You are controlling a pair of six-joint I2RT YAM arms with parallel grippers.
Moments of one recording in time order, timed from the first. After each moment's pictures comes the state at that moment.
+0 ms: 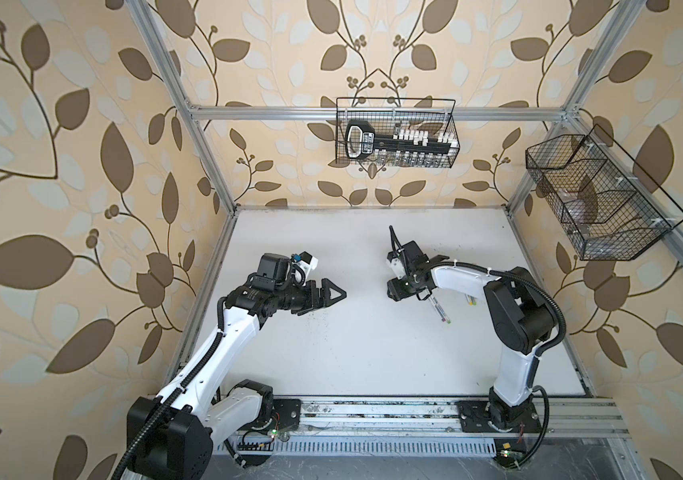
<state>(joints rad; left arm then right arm) -0.23 1.06 0.84 -0.62 0.75 -0.50 0.48 1.92 1.21 -0.47 -0.09 0.09</state>
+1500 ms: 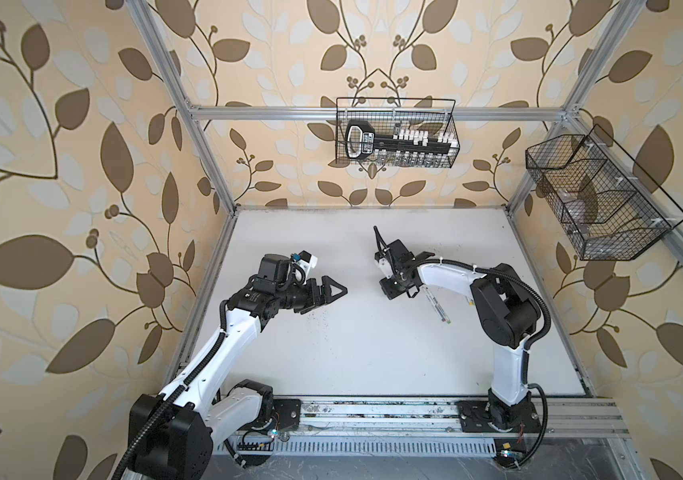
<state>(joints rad) -0.23 1.07 0.78 -0.47 0.75 -0.60 0.57 2.00 1.34 -0.53 -0.02 0.04</state>
